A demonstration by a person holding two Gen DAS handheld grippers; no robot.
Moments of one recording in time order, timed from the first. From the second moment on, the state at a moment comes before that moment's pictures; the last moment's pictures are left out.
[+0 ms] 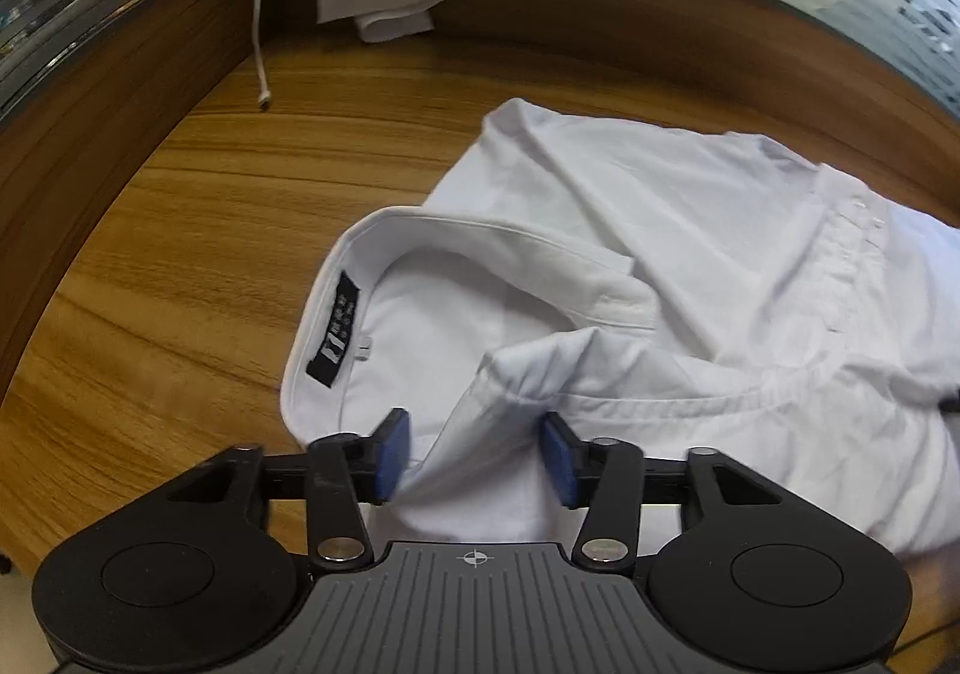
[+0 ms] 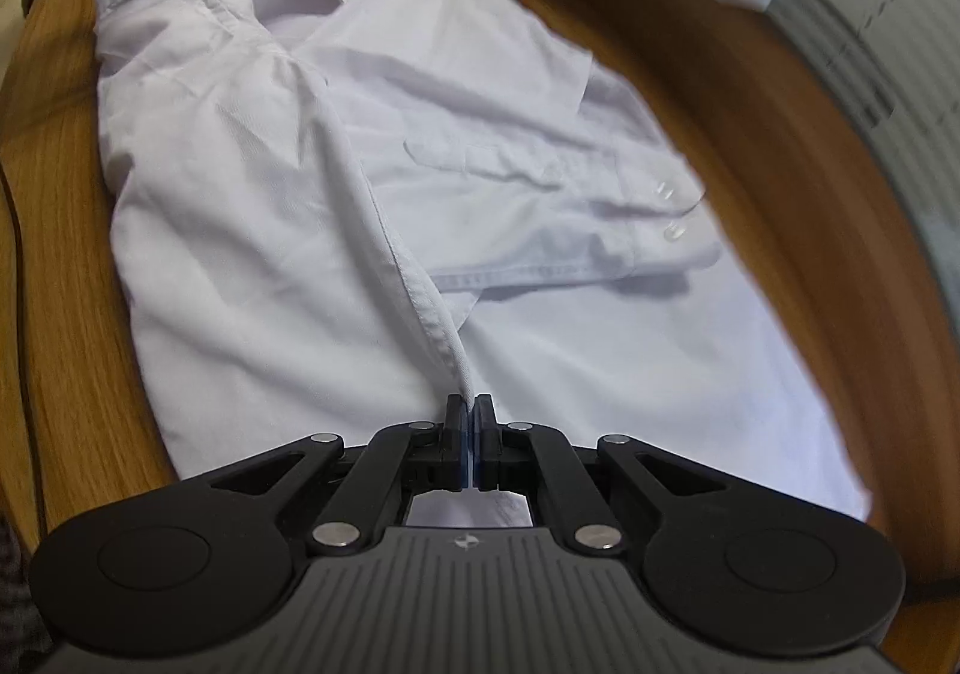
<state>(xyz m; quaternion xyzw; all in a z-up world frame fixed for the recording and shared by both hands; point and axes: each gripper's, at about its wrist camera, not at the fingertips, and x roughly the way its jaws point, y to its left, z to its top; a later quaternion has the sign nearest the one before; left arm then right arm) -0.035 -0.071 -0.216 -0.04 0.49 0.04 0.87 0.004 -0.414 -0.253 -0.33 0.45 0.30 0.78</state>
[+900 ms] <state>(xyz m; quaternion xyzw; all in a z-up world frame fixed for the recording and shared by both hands) -0.028 -0.136 -0.194 -0.09 0.49 -0.06 0.86 -0.100 -0.642 -0.200 -0.06 0.51 -0.03 0.86</state>
